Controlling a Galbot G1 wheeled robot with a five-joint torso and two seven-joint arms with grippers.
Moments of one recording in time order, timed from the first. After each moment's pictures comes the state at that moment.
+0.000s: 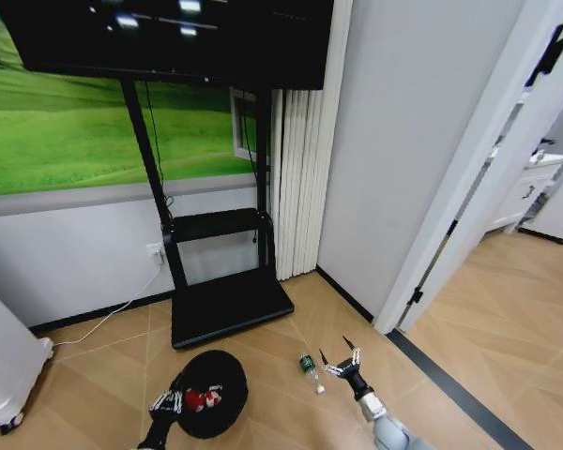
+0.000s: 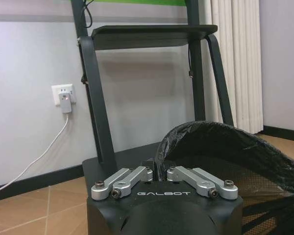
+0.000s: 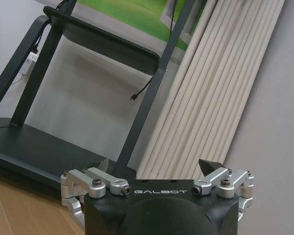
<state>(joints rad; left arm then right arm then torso) 1.57 -0.87 -0.13 -1.67 -0.36 -0.51 -0.44 -1.02 0.96 -0.16 1.09 0.12 0.80 0.34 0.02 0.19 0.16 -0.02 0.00</state>
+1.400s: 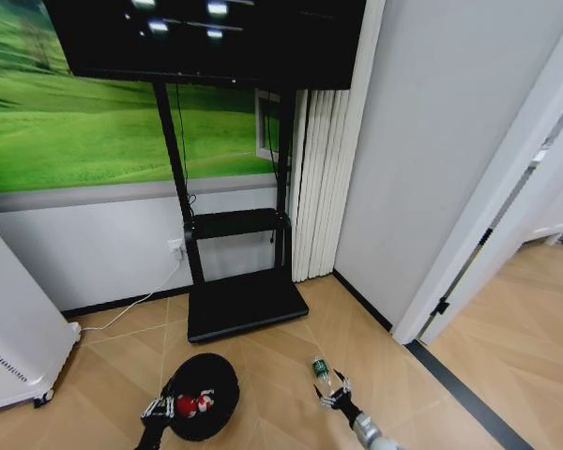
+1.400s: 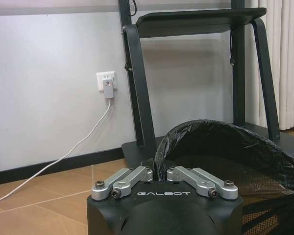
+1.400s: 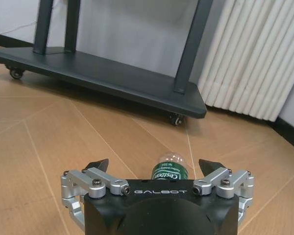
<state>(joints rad) 1.60 -0.88 -0.17 -1.64 -0.39 -0.52 -0.47 -0.85 1.08 -0.51 0.72 0.52 0.69 0.14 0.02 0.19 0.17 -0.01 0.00</state>
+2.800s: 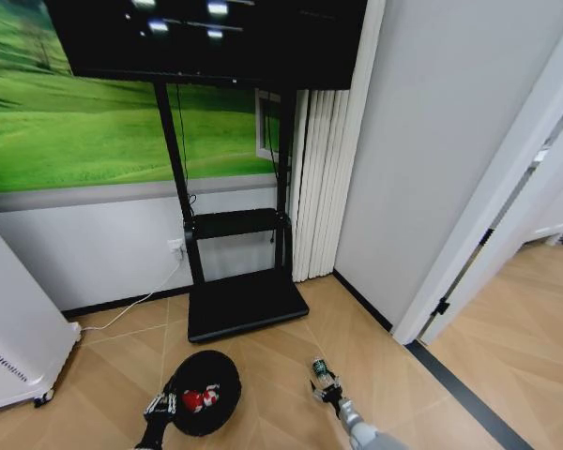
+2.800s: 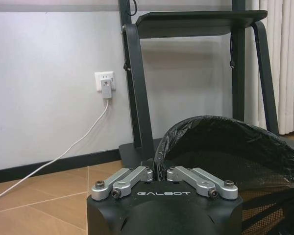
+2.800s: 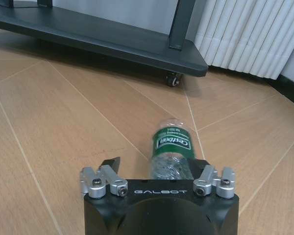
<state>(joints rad) 1.54 -0.88 -0.12 -1.58 -0.42 -0.53 -0.46 -0.75 1.28 -0.42 0.36 0.53 0.63 0.01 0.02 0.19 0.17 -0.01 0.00</state>
